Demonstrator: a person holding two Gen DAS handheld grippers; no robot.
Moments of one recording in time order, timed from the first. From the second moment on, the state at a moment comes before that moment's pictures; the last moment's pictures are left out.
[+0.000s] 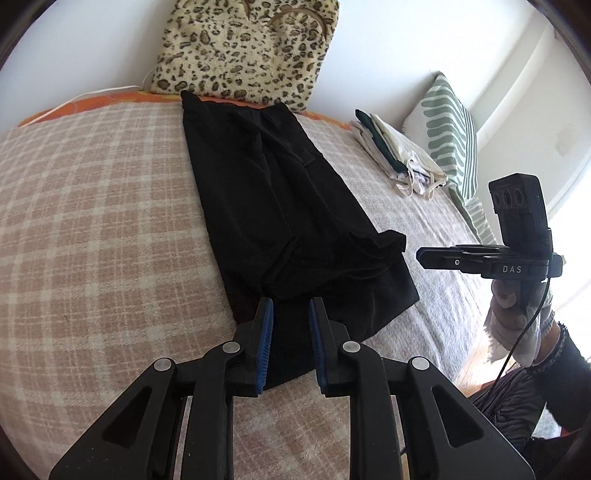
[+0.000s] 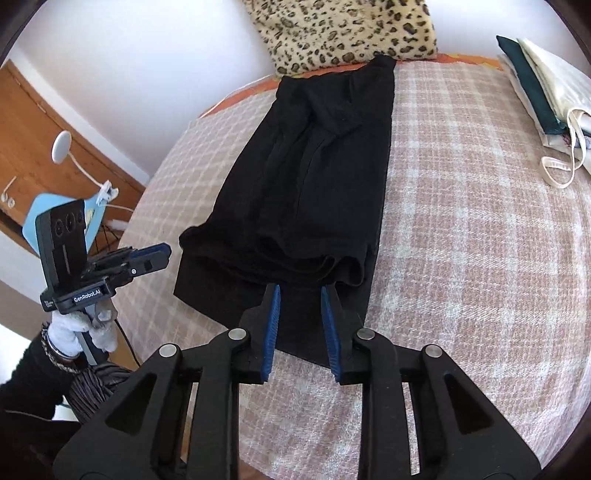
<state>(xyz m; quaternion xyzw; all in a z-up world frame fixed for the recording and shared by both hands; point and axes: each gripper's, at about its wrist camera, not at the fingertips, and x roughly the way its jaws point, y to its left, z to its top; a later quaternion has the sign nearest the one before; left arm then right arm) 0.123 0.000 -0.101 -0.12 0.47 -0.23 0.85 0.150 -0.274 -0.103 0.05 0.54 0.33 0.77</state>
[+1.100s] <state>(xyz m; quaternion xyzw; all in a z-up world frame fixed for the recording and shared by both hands) 0.168 0.012 -0.110 -0.12 0.46 -0.17 0.86 0.208 -0.301 -0.129 0.09 0.54 0.26 0.80</state>
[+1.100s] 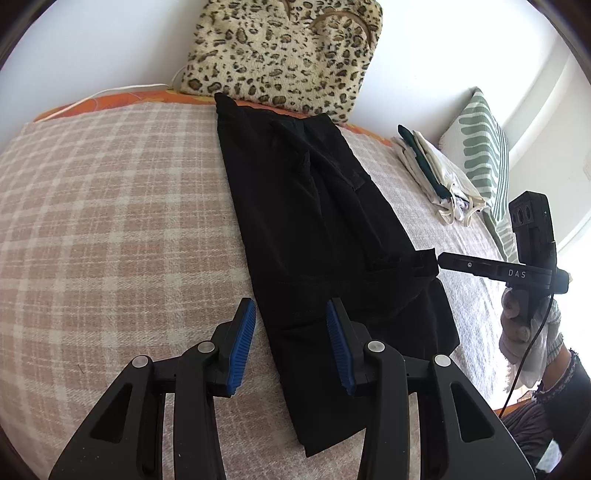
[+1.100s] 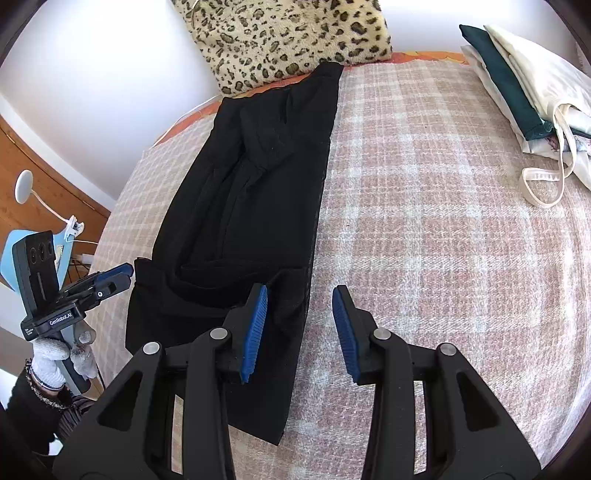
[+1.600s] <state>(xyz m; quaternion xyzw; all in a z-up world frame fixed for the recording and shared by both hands) 0.173 -0.005 -0.119 -0.08 0.45 -0.18 0.87 0.217 -0.307 -0.141 0.16 0.55 0.30 0.76</state>
